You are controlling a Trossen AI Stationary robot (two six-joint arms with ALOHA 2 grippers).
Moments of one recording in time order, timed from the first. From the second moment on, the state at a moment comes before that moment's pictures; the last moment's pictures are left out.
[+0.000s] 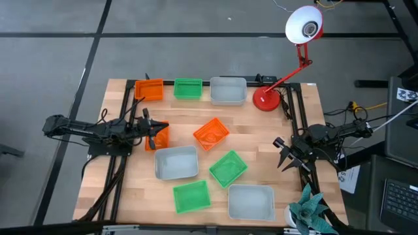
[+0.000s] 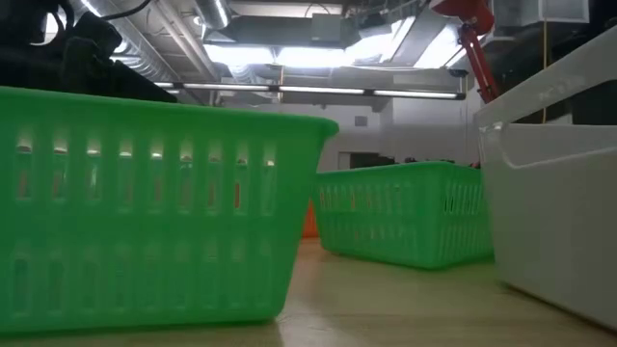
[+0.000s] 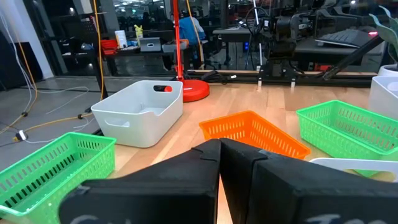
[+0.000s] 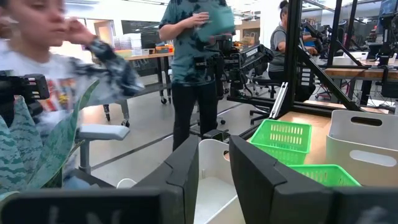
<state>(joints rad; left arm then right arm) -0.07 0.24 0.01 0.26 -0.43 0.06 0.27 0.00 0.01 0.08 -0.52 0.10</state>
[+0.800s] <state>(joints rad) -0.07 0.24 0.01 0.26 -0.43 0.06 0.27 0.00 0.01 0.08 -0.52 0.10</state>
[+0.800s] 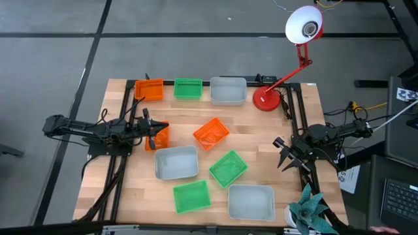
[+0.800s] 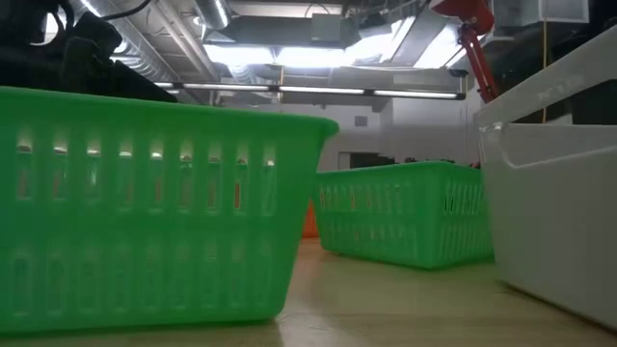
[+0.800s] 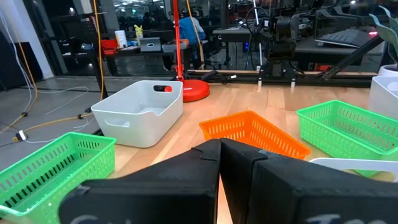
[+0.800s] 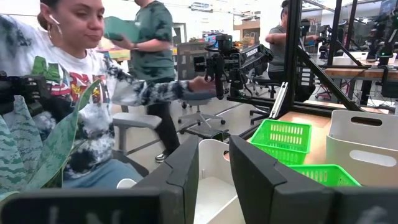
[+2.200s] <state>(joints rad) -0.07 0.24 0.01 0.30 -0.37 -0.07 0.27 0.00 0.01 0.09 -0.52 0.10</state>
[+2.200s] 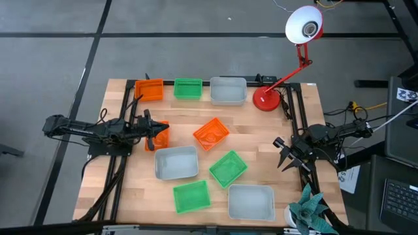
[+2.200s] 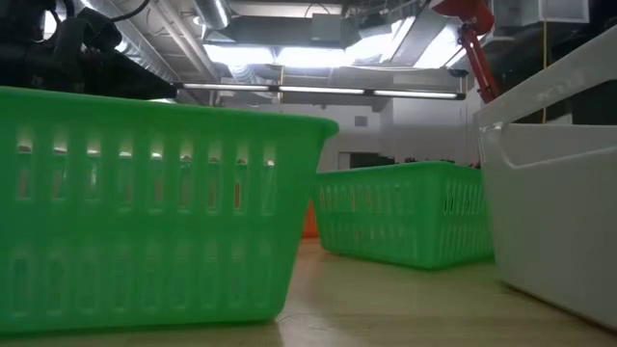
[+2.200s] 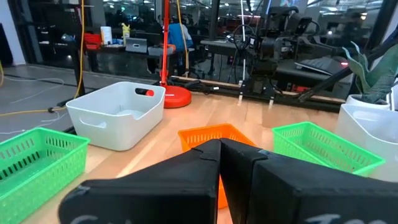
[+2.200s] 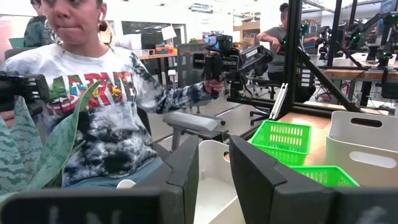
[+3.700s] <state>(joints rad) -0.07 0.54 0.35 0.26 -0.37 -0.07 0.14 0.85 1.01 -0.97 0.28 0.10</state>
